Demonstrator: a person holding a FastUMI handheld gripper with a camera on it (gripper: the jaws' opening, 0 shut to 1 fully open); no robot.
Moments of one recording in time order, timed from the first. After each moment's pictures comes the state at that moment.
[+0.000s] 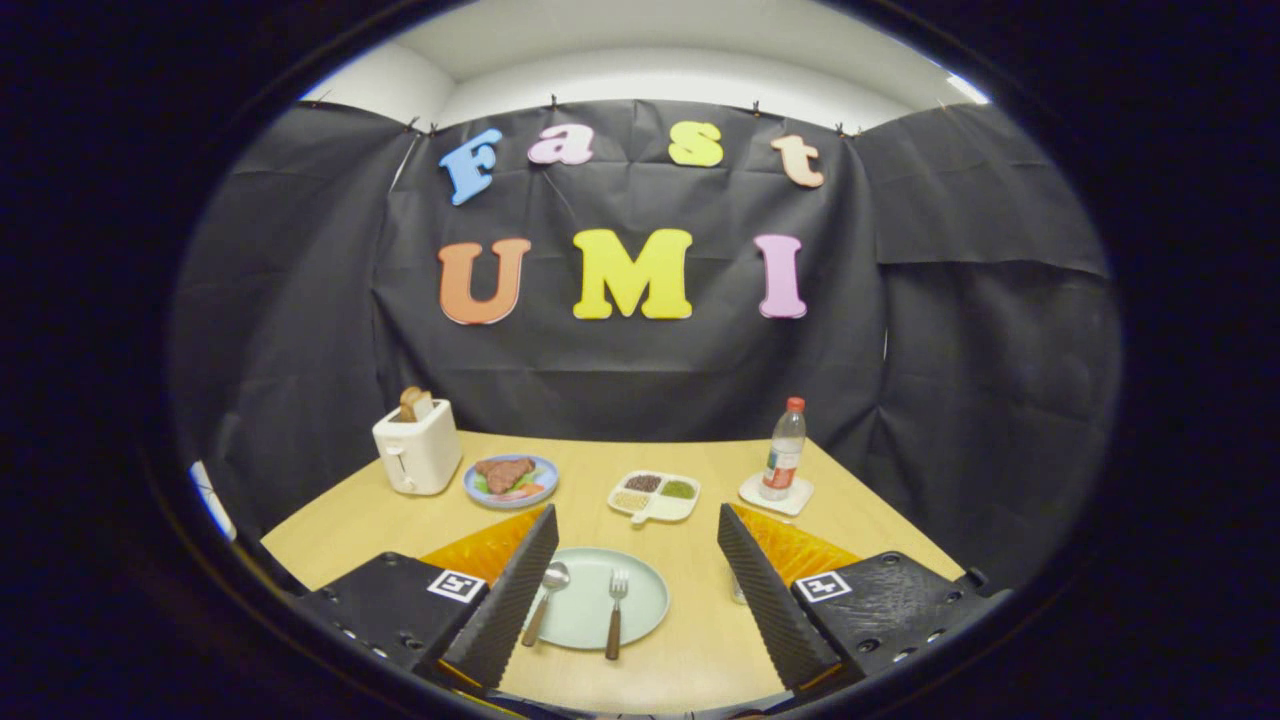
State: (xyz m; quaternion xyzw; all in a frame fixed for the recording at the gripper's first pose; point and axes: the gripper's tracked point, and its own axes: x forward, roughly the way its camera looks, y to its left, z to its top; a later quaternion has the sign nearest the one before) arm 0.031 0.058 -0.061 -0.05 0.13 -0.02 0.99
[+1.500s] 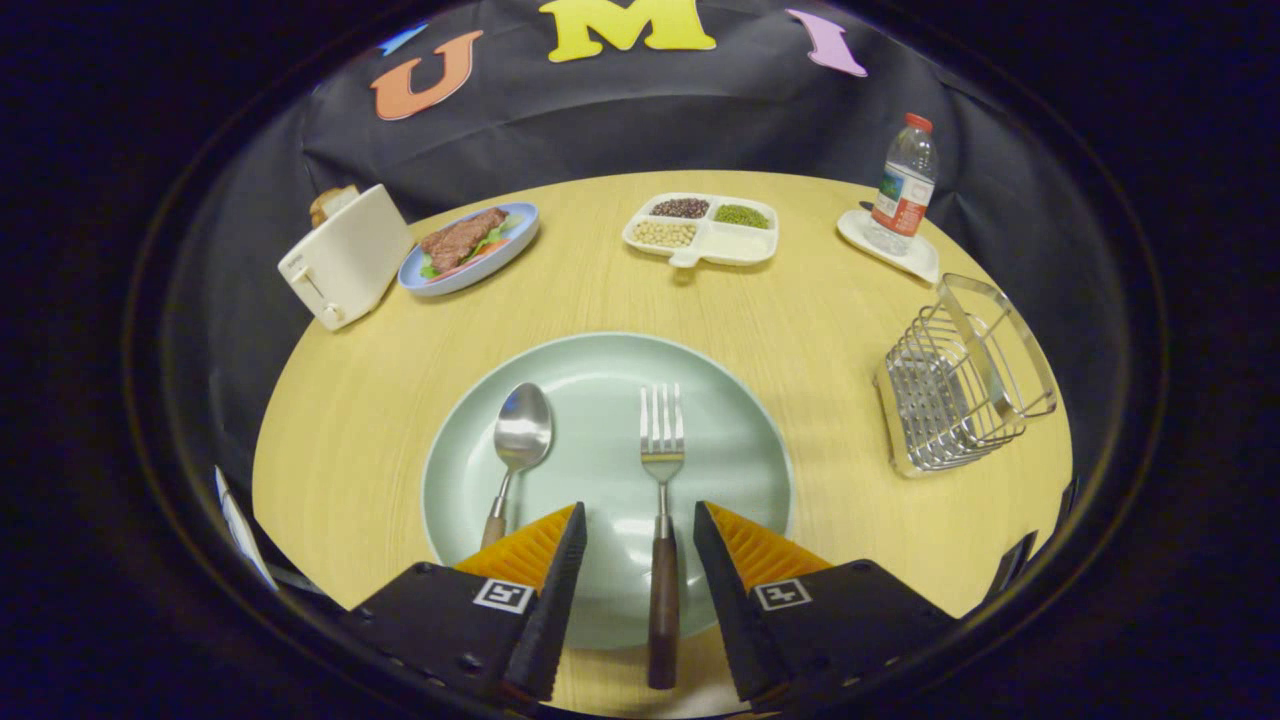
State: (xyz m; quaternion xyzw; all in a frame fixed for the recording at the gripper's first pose) arm 0.107 0.070 -0.287 0.00 0.48 -0.01 0.88
